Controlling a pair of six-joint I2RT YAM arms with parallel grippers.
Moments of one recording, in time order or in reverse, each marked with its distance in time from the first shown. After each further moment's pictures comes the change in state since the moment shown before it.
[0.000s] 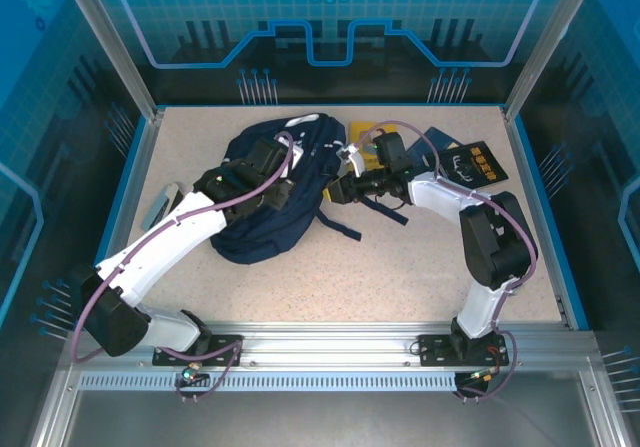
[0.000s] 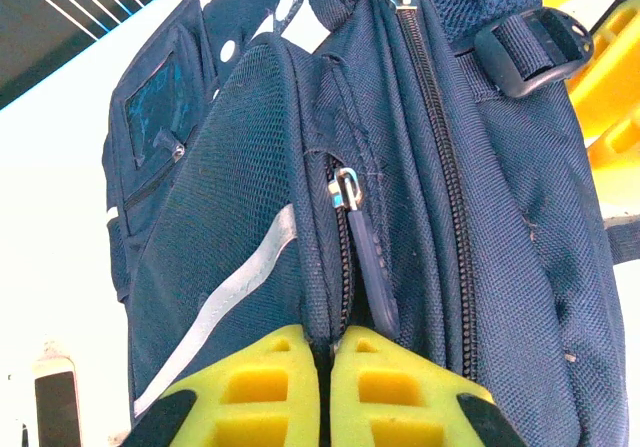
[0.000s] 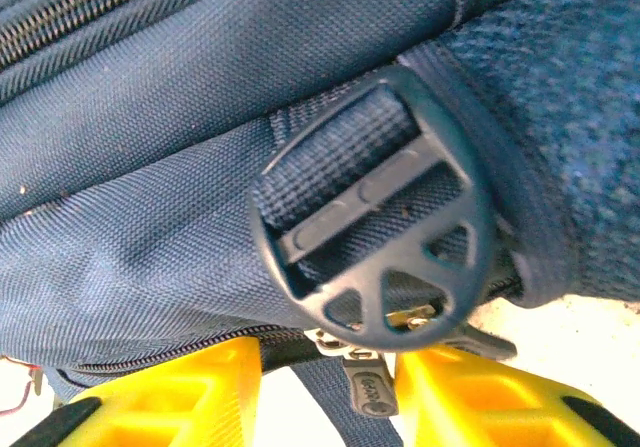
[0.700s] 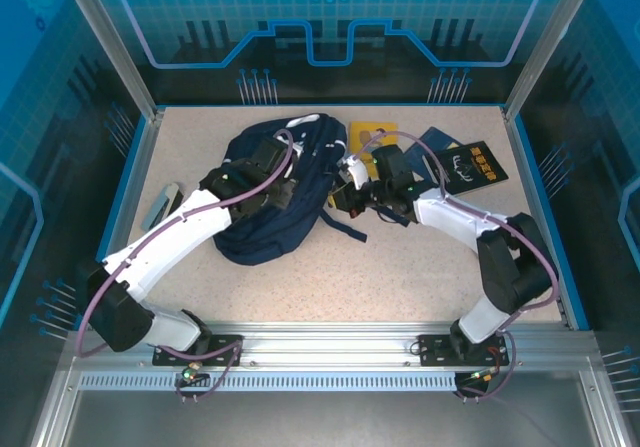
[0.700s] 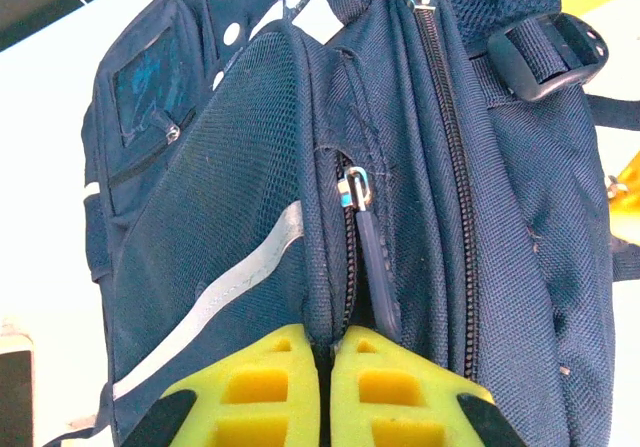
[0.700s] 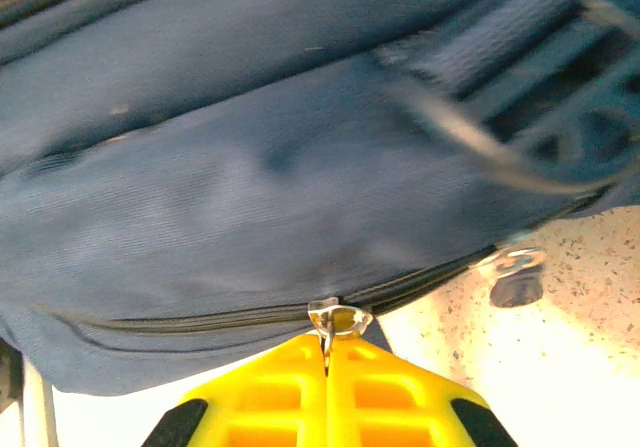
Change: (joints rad) left arm 0.000 0.039 0.002 0.008 0.002 -0.130; right arm 0.089 -0.191 -0.154 0.015 0.268 -0.012
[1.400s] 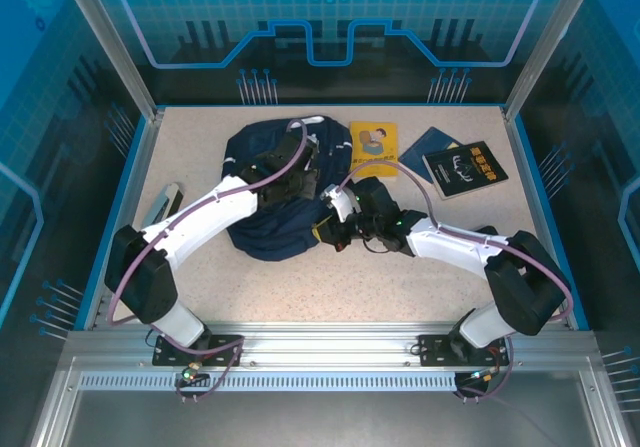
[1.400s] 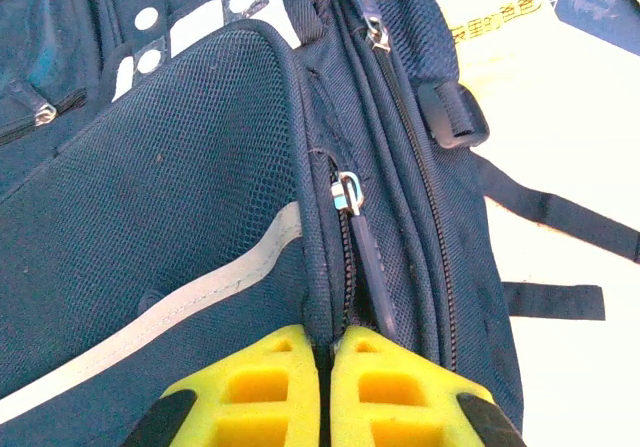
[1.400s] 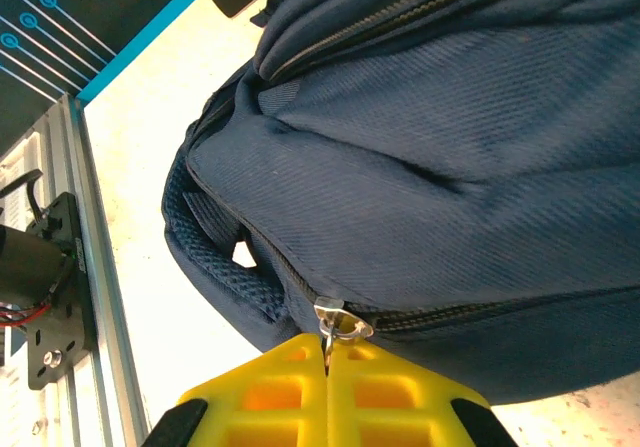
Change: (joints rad) left arm 0.000 0.186 0.045 0.174 0.142 -0.246; right arm 0.212 -0.105 -0.181 0.126 0.090 0.157
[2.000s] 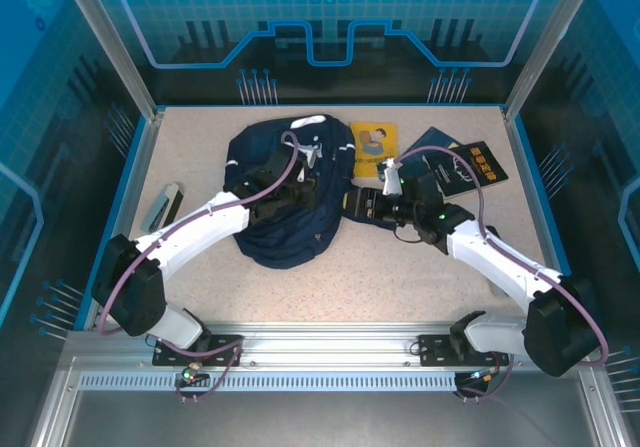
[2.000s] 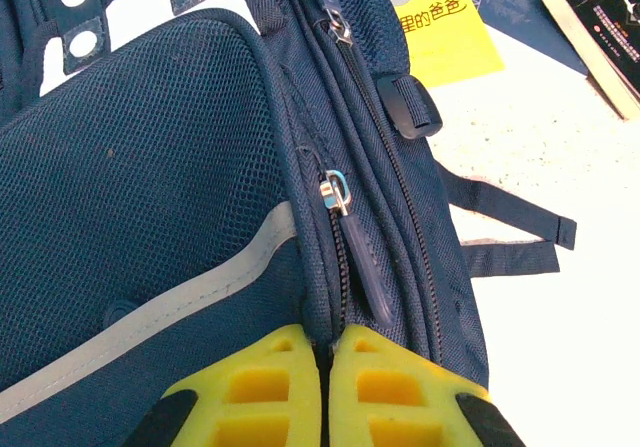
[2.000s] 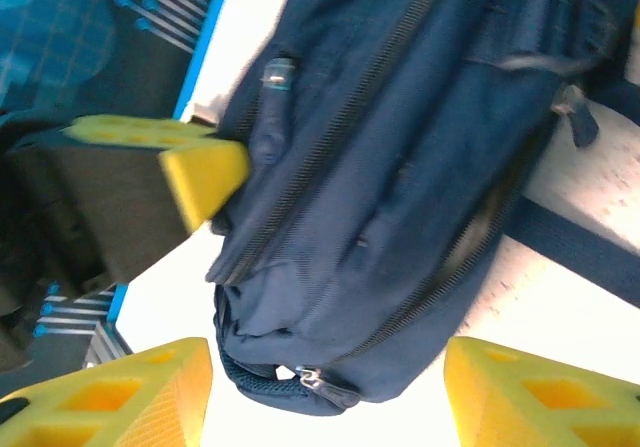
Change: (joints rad) left arm 0.007 -0.094 -0.200 0.203 0.127 -0.008; right arm -0.222 -0.246 -0.003 -0.187 0.090 0.475
